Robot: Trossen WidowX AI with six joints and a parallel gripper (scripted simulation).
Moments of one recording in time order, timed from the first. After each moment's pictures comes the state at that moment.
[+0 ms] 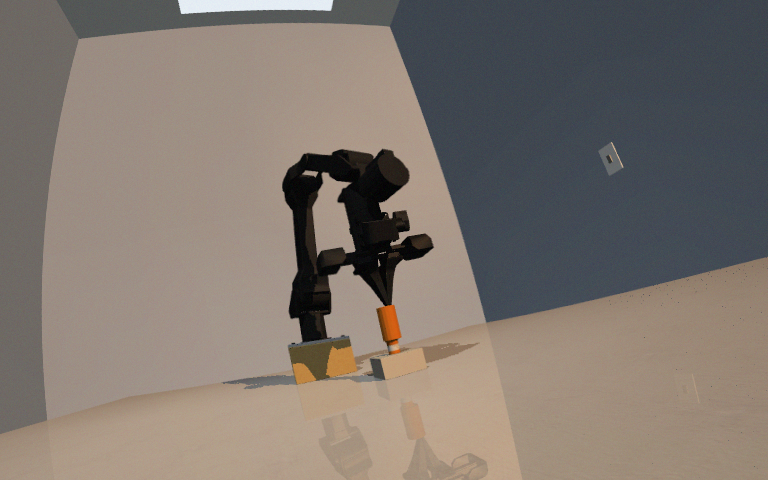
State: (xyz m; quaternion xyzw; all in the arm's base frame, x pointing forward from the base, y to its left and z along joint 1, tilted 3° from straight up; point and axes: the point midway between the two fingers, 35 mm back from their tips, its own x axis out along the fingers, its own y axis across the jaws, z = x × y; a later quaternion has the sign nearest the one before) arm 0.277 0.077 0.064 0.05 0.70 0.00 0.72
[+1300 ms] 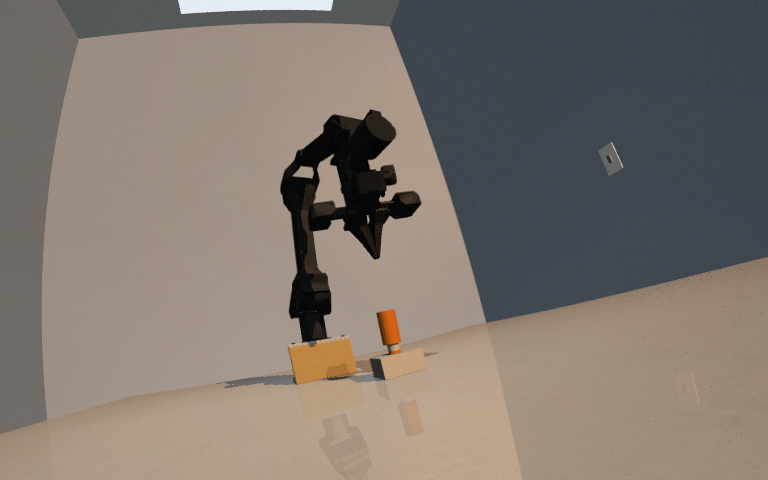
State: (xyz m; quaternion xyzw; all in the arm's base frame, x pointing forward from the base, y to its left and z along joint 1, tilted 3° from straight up) arm 0.279 0.073 0.144 0.05 0.69 -0.01 0.72
